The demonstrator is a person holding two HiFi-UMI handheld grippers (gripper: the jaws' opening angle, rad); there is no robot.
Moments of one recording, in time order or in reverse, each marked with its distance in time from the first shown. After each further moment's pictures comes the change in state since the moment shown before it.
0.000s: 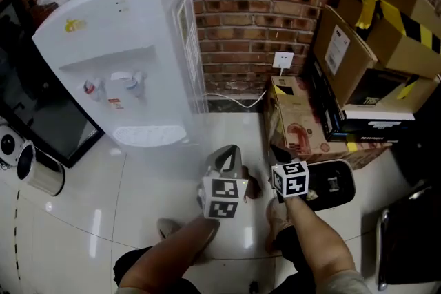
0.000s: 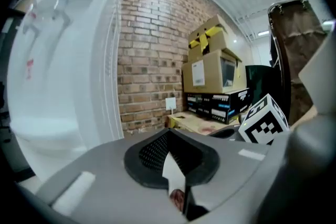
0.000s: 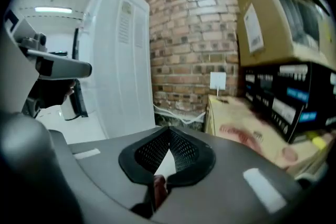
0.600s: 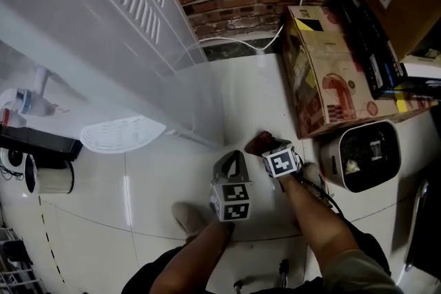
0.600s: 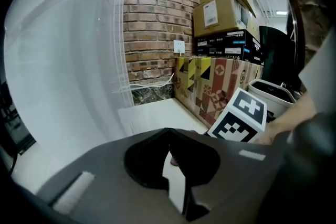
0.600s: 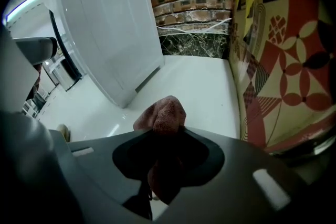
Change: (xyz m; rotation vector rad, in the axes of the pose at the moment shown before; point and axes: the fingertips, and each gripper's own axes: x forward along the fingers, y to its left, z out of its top) left arm 0.042 0.020 -0.236 -0.039 0.371 0.054; right arm 0.128 0.070 -0.266 0.109 0.585 0.099
